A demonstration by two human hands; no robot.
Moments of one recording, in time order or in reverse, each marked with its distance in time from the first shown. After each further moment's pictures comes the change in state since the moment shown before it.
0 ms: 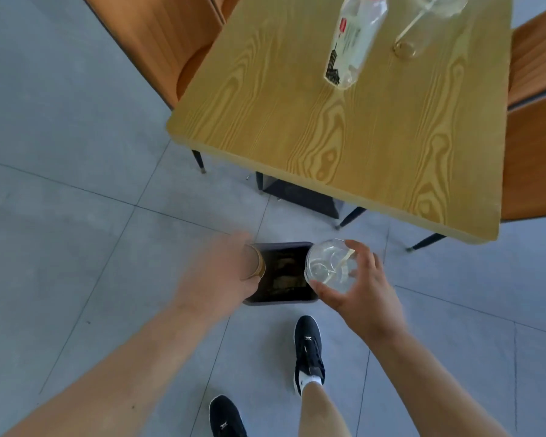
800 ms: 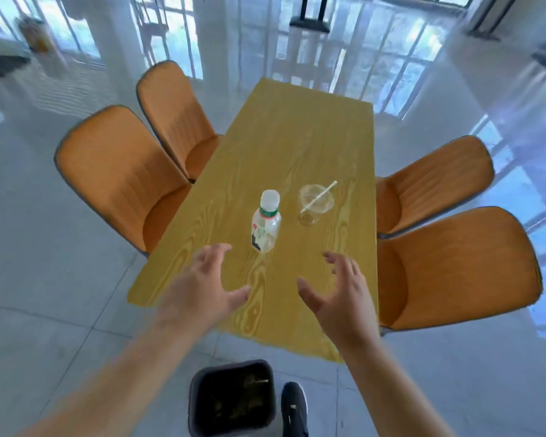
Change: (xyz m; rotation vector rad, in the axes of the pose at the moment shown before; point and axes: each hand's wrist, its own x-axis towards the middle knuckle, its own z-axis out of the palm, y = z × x) left_hand 0.118 0.194 -0.211 -0.053 0.187 0.147; right_hand 0.114 -0.139 -0.238 0.012 0.350 -0.194
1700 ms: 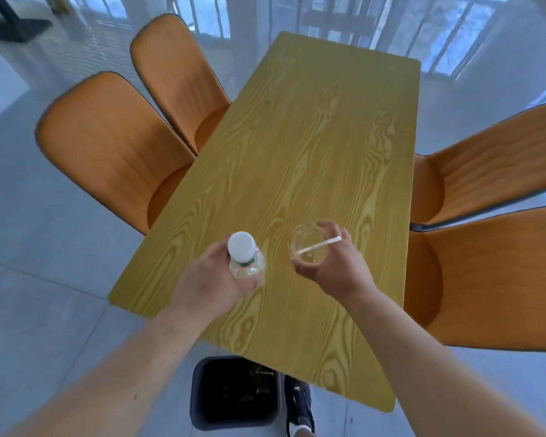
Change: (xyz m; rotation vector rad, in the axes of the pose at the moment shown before) left_hand 0.080 0.002 0.070 -0.162 -0.073 -0.237; right_hand 0.139 0.075 0.068 -0.019 -0.359 0.072
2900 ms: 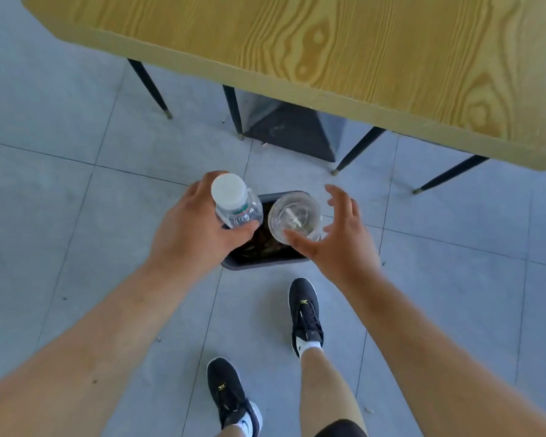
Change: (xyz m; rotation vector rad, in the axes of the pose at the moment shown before) left_hand -0.157 -0.281 0.163 0.042 -0.028 0.106; right_hand -0.241 0.122 0.315 0.047 -0.005 0.175
